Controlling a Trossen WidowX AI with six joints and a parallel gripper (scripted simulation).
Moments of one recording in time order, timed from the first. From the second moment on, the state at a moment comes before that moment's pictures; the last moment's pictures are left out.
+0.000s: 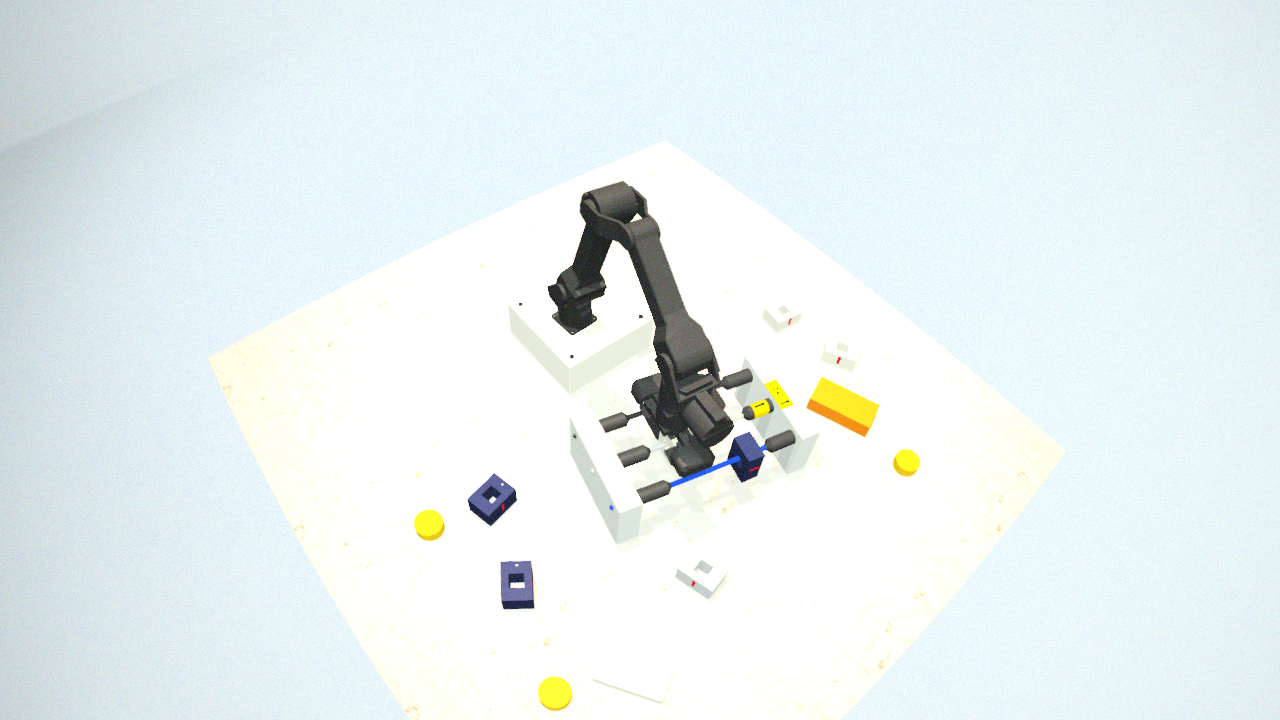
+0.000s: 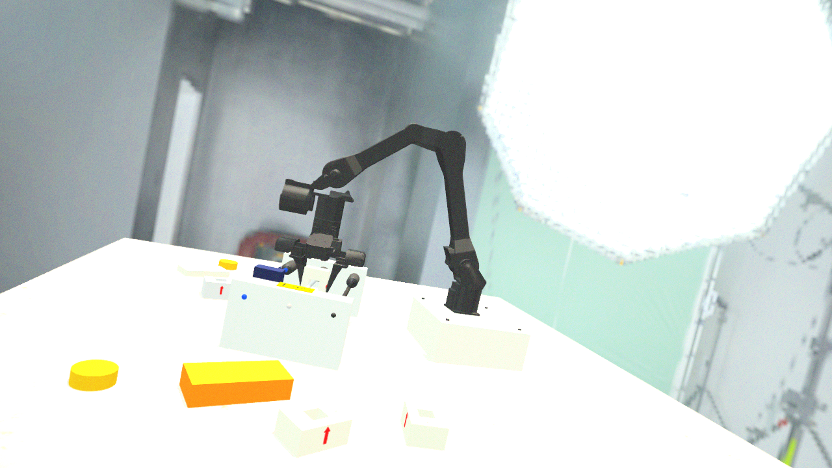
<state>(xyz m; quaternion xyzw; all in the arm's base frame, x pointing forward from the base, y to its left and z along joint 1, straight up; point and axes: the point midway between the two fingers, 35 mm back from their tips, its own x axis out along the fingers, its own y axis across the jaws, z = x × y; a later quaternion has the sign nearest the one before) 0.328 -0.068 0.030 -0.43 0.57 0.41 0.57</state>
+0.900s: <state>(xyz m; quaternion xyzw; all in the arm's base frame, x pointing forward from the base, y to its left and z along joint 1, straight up) 0.328 -0.068 0.031 -0.43 0.57 0.41 0.57</state>
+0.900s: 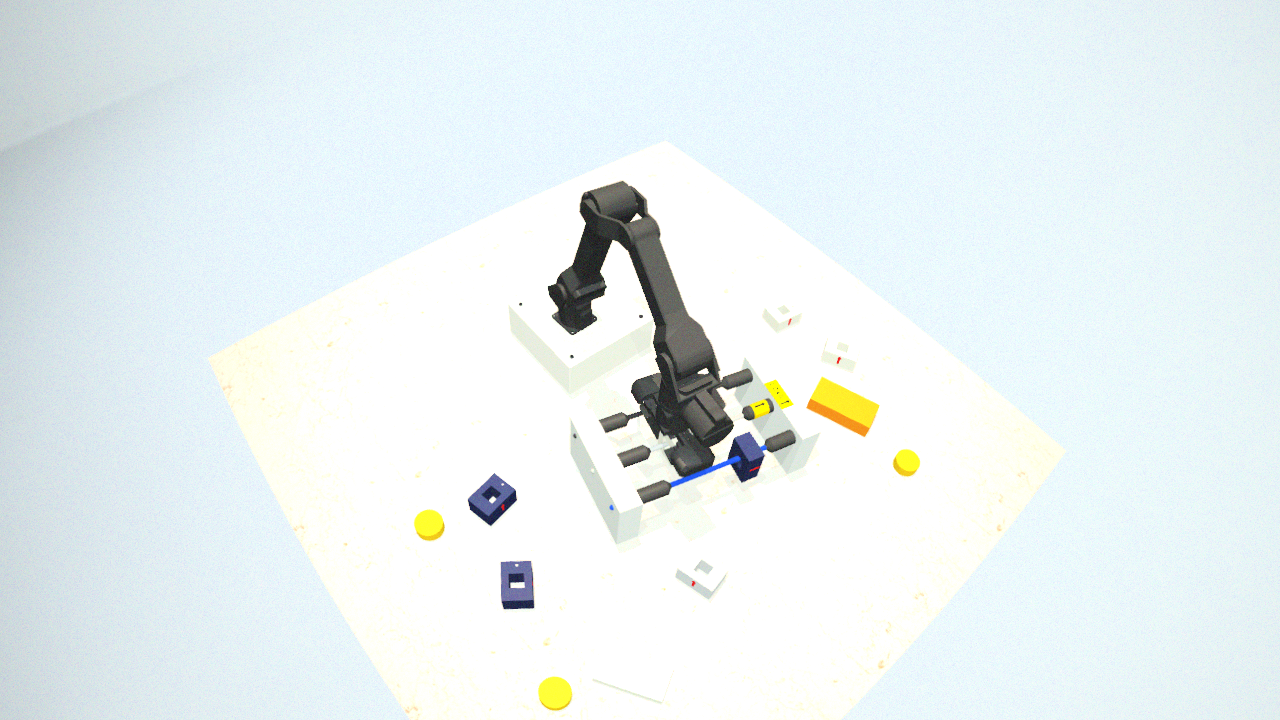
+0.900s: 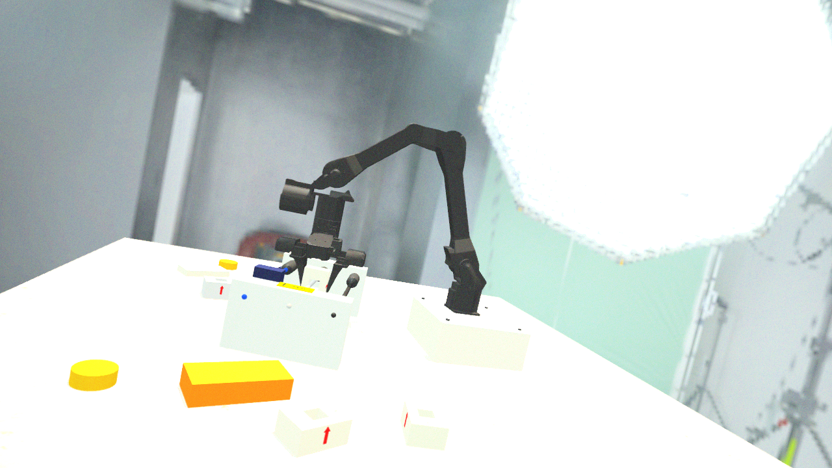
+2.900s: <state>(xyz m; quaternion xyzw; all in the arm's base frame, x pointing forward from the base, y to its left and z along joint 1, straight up) 0.329 -0.067 0.029 -0.43 0.57 0.41 0.57</state>
